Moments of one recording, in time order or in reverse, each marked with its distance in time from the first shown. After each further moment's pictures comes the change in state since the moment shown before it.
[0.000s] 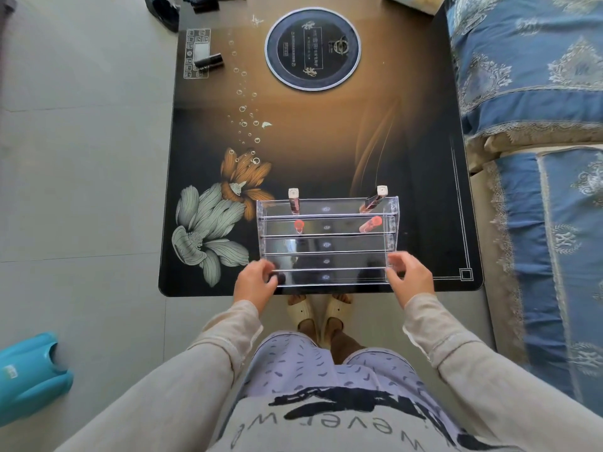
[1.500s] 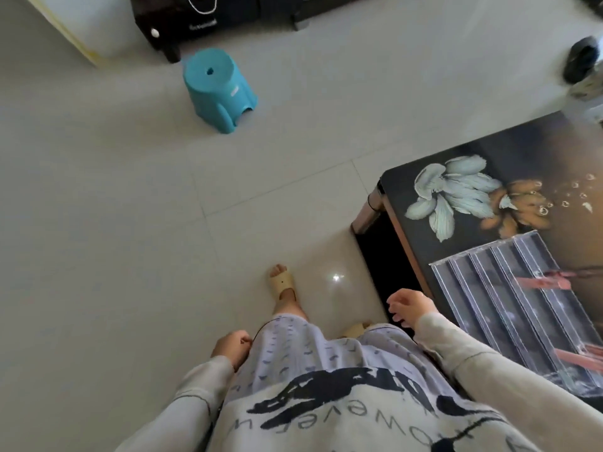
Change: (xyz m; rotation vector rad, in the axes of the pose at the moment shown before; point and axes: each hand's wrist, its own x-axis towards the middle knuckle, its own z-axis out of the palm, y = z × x) left_hand -0.348 -0.174 0.140 -0.728 0.006 -1.114; right_hand -0.111 -0.067 0.167 -0.796 -0.821 -0.504
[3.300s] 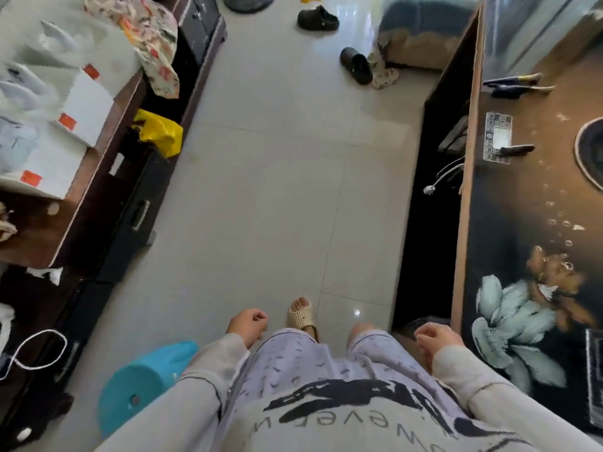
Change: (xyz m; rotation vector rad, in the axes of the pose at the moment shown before) left_hand 0.292 0.619 -0.457 0.503 -0.144 0.530; right_hand 0.241 -0.323 -0.200 0.788 0.340 0.603
